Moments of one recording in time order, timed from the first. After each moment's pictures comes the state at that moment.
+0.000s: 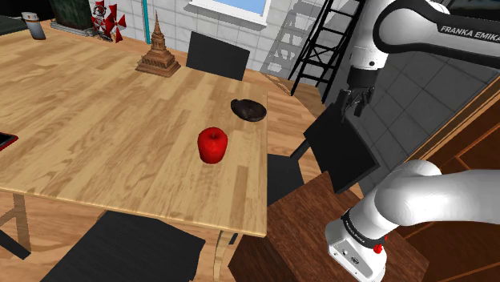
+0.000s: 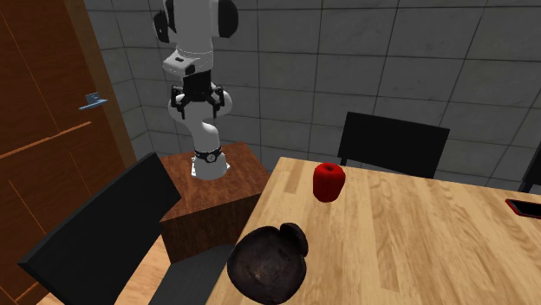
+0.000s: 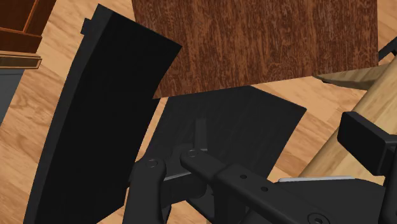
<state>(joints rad) 0.01 -0.77 -0.07 -2.45 -0.11 1.44 0.08</state>
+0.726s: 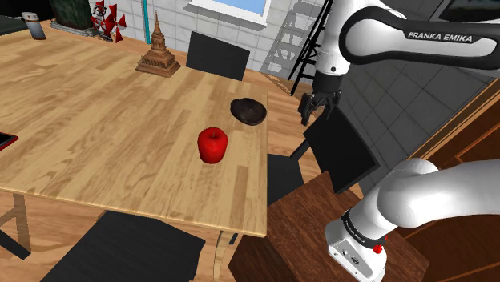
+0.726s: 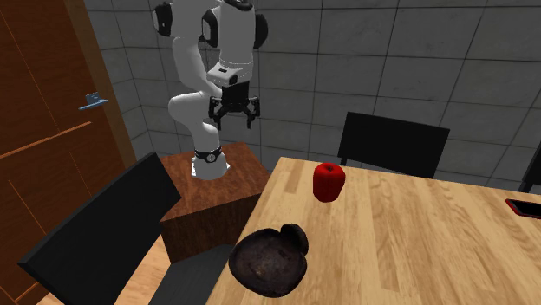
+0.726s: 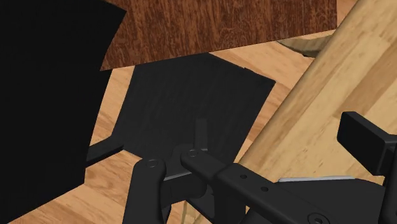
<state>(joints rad) 0.08 -0.63 0.08 -2.45 0.02 1.64 0.26</state>
